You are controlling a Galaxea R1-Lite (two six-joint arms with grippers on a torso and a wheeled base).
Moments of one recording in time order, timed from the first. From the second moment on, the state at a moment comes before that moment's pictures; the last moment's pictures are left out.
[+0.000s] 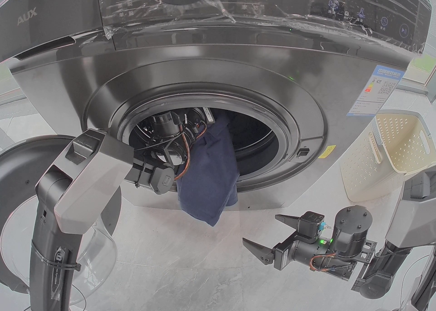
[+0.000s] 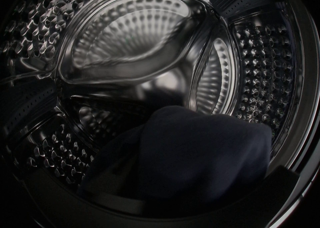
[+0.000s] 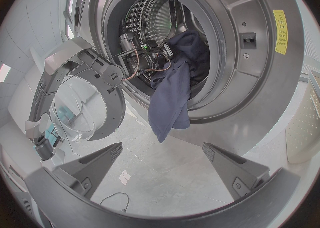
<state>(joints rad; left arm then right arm) -0.47 2.45 -1.65 -1.09 0.15 -0.22 0.76 2.04 -0.26 -1.54 -0.03 0.13</state>
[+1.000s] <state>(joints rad) -0.55 2.27 -1.12 -0.96 0.05 -0.19 0.76 2.04 -0.27 -1.54 -0.03 0.13</state>
